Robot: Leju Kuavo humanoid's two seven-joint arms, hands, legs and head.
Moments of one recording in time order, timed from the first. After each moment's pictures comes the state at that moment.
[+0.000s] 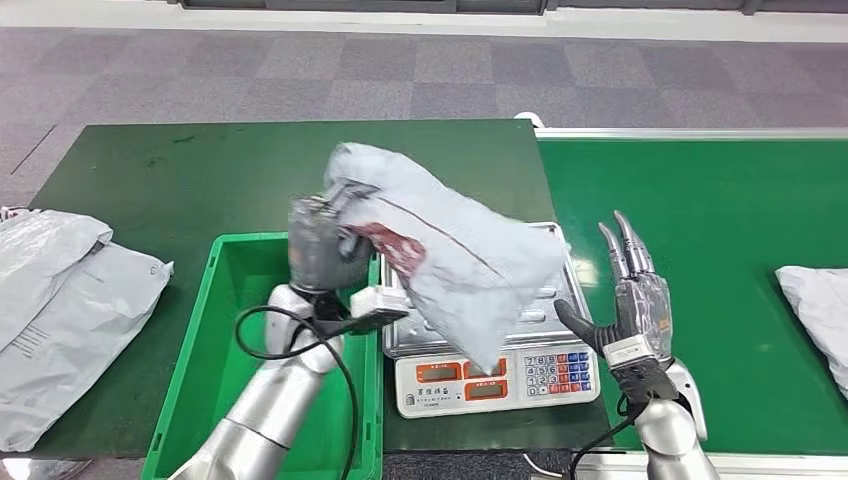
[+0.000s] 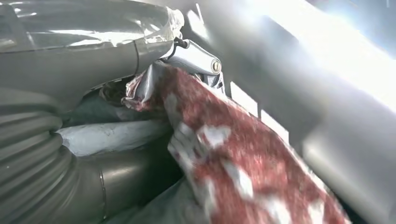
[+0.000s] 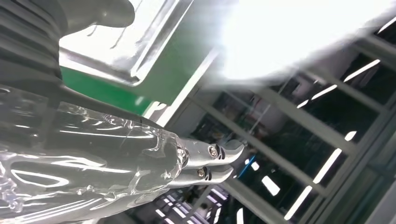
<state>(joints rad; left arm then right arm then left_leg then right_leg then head) -0.50 -0.26 -0.20 -1.02 -0.74 0.70 -0.70 -0.03 -0.10 0.01 -1.56 0.39 -0.17 -0.69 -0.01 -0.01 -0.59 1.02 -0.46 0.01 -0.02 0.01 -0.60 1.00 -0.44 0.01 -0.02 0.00</state>
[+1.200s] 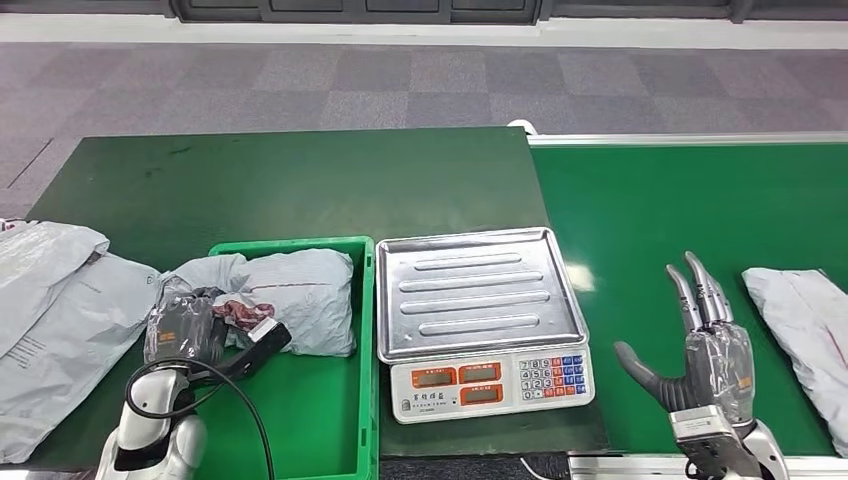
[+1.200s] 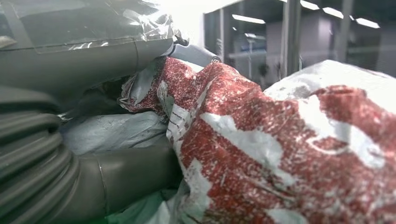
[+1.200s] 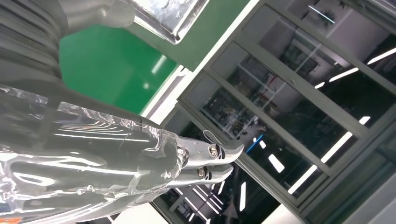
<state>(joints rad) -0.05 0.00 0.14 -1.35 -1.41 0.05 0.00 0.23 -0.13 -0.20 -1.83 0.44 -0.09 -0.70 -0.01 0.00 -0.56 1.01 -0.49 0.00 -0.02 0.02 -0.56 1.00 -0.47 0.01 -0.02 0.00</state>
